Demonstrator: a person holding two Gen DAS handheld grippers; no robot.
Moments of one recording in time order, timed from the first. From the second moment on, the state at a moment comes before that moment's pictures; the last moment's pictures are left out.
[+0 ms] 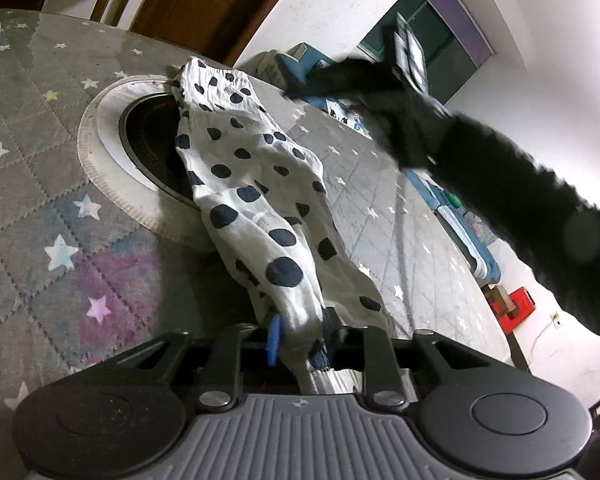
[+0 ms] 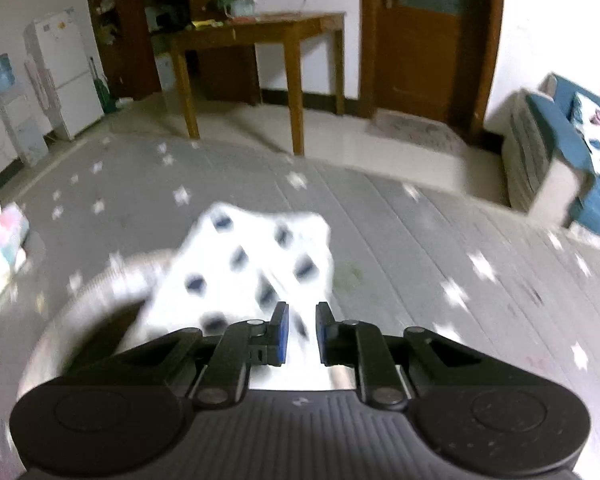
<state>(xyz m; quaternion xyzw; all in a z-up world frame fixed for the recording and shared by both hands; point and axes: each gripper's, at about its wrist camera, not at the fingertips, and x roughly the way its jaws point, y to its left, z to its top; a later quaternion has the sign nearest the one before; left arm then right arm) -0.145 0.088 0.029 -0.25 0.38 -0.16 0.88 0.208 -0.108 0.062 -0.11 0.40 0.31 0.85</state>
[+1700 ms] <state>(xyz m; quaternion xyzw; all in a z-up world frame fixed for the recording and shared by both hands) -0.091 0.058 0.015 -0.18 0.39 -0.13 0.89 -0.051 -0.178 0.030 -0.19 0.35 0.50 0.77</state>
